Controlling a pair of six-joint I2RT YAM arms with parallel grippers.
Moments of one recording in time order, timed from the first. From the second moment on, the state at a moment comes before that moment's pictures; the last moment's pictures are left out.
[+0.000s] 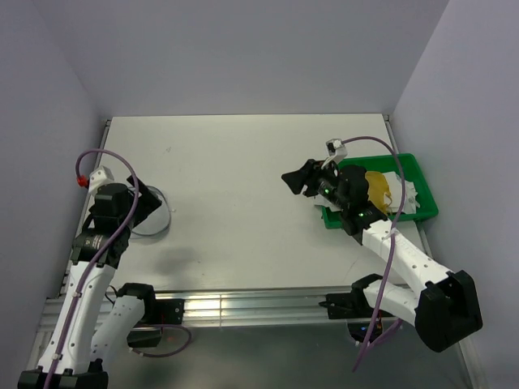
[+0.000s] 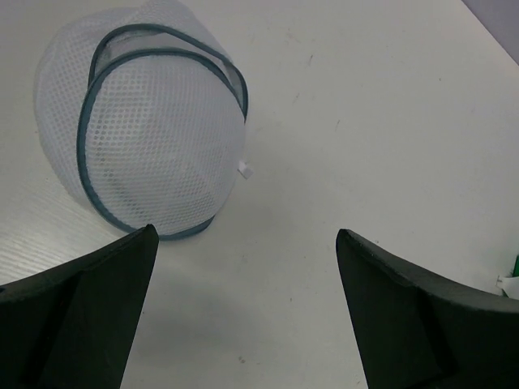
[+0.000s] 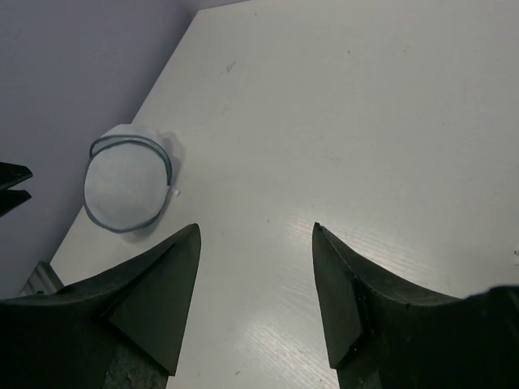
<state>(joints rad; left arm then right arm) -0.12 0.69 0.80 -0.71 -0.28 -0.68 0.38 1.05 0.63 0.26 -0.27 0.52</state>
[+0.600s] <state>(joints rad) 0.13 0.86 0.73 -0.61 -0.33 -0.70 0.40 1.12 0.67 0.22 -0.25 0.51</state>
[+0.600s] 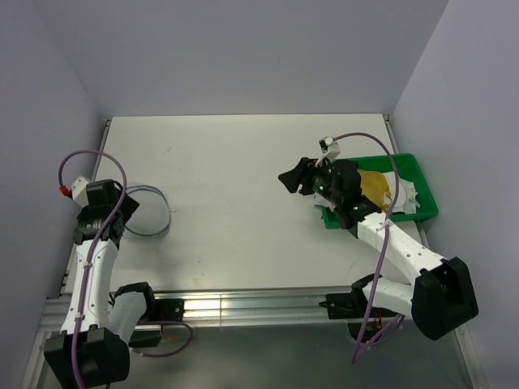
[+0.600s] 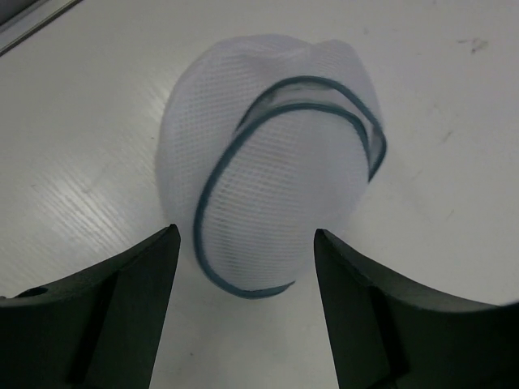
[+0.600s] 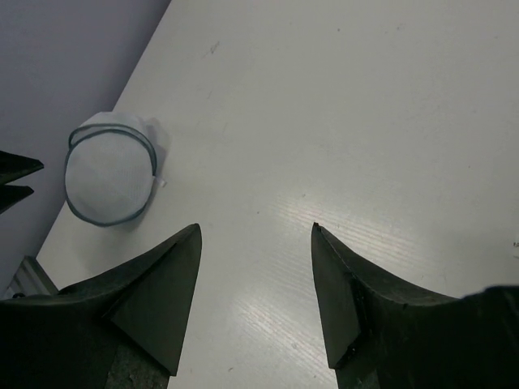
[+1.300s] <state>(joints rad) 0.28 1.12 0.70 -0.53 -0.14 -0.65 0.44 1.16 0.70 0.19 -0.29 0.49</state>
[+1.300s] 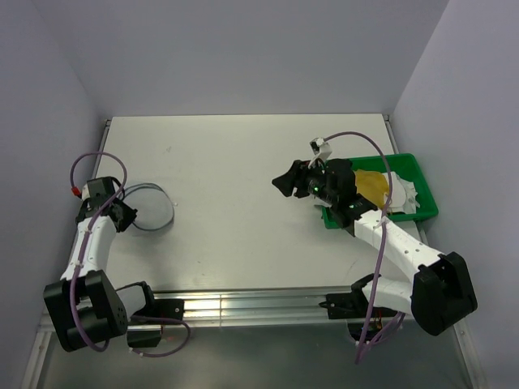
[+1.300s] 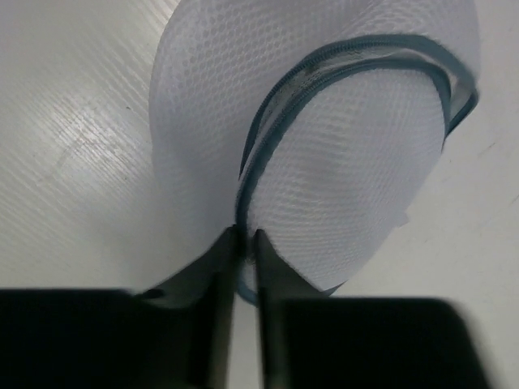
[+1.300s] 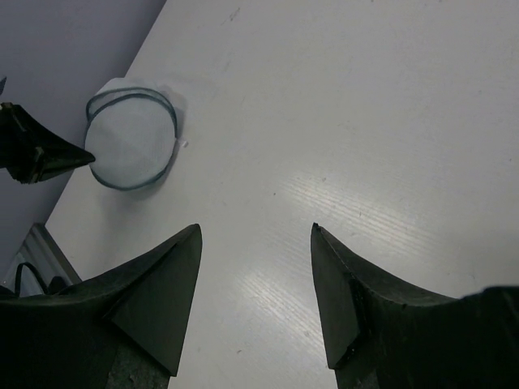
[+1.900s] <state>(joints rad) -0.03 1.14 0.77 -0.44 -0.02 -0.65 0.46 1.19 0.72 0.18 -0.33 0.49</state>
